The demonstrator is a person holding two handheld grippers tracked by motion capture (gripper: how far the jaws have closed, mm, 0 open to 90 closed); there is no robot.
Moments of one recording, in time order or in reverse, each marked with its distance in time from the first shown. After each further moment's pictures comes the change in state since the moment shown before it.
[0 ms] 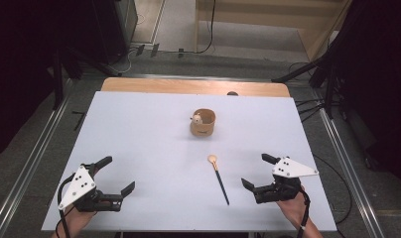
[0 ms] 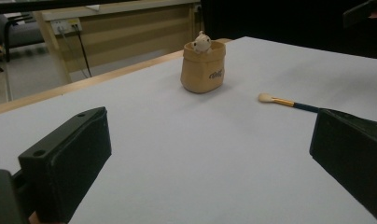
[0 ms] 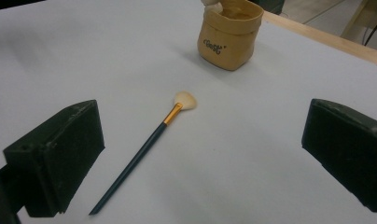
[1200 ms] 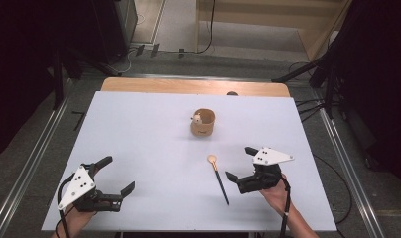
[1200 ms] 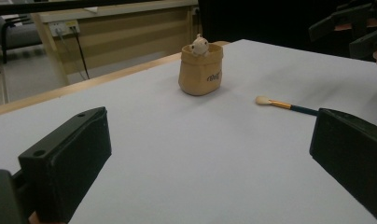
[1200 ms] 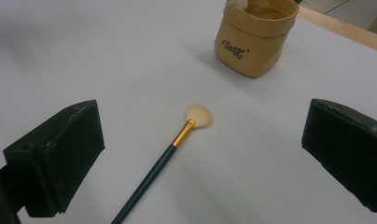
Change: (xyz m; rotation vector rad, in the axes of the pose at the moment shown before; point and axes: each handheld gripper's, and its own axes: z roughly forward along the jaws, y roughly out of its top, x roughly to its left) left arm 0.000 0.001 -0.001 -0.006 -0.008 -0.003; right arm 0.003 0.018 0.045 0.053 0.054 -0.027
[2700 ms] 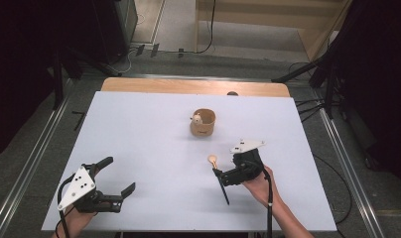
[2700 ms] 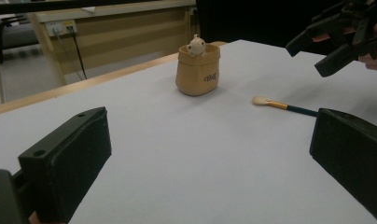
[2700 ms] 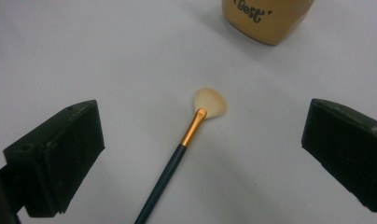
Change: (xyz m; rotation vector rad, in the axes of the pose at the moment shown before) left arm -0.001 0.000 0.000 0.001 -0.008 -0.001; right arm 0.013 0.029 0.039 0.245 -0.033 0.056
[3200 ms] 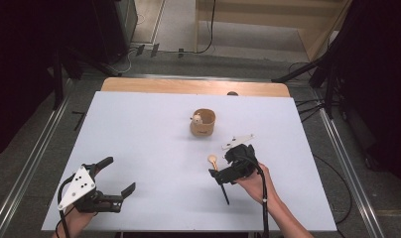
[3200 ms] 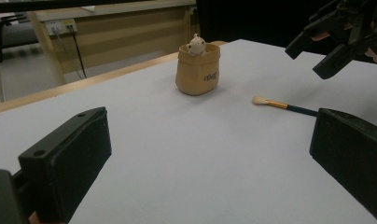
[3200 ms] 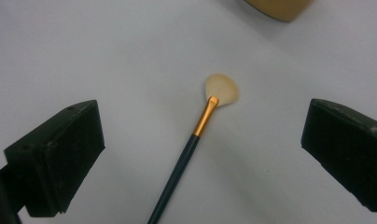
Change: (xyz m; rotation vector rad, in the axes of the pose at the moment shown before) left arm 0.000 0.000 0.000 -0.001 -0.002 -0.007; right arm 0.009 0.020 0.003 0.158 -0.006 0.035
